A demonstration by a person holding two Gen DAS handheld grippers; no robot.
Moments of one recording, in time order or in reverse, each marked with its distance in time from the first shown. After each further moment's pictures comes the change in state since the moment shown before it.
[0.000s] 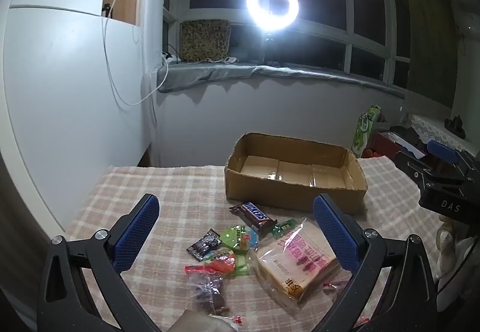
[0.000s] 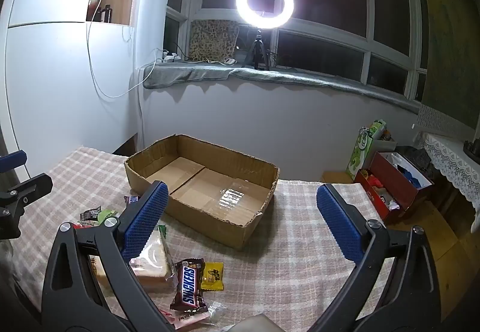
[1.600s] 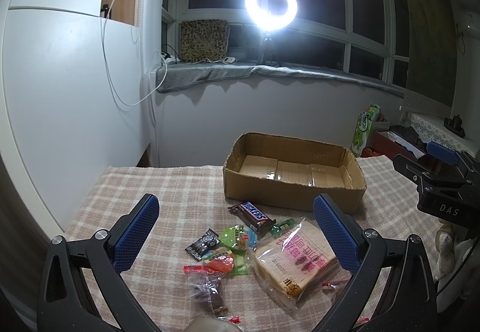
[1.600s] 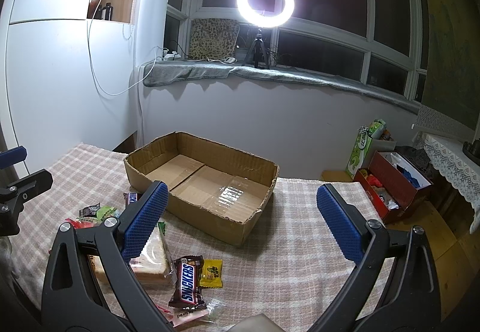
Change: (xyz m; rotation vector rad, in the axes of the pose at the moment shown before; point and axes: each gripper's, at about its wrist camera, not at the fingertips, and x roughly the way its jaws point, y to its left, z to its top) left arm -0.003 -0.002 0.001 0.012 -0.003 0.002; right arm -0.001 0.000 -0.002 -0.013 0.009 -0.002
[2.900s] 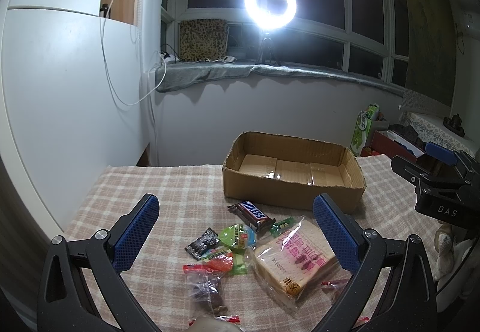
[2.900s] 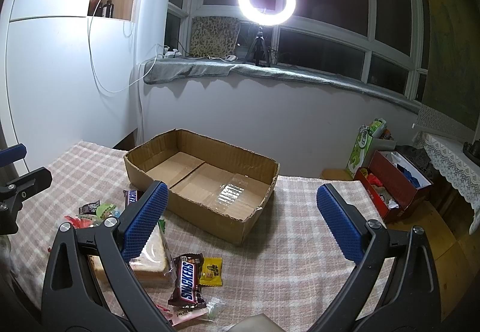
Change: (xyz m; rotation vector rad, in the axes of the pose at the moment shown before) left arm 0.002 -0.001 -0.001 0.000 0.002 0.001; right arm 0.001 0.000 -0.001 -0.002 0.003 0.001
